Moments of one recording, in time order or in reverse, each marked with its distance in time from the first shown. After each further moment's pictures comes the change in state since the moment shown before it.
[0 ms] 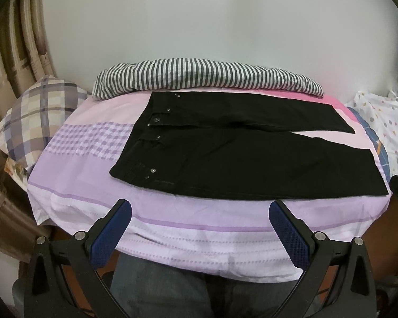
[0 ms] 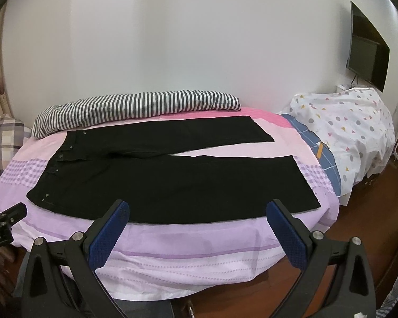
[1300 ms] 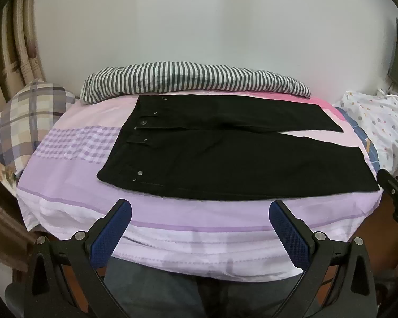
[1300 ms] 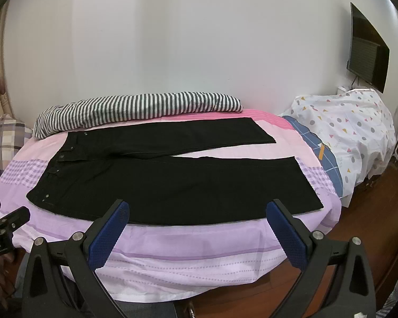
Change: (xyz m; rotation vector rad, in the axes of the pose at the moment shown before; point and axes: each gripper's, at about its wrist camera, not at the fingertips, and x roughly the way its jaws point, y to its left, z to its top) left arm 0.000 -0.005 -0.004 0.023 -0.031 -0.072; right arm 0.004 0.007 -0.002 -0.002 -0.011 -0.001
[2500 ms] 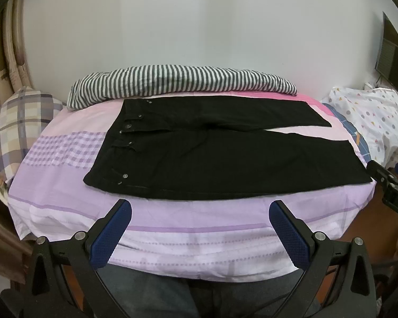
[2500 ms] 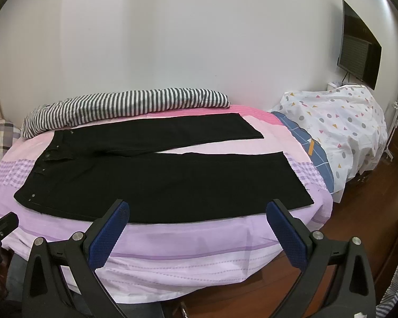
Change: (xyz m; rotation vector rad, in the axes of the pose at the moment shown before) left arm 0.005 -0.010 -0.007 0.043 -0.018 -0.060; right arm 0.009 -0.011 -0.008 0.015 0.006 -0.061
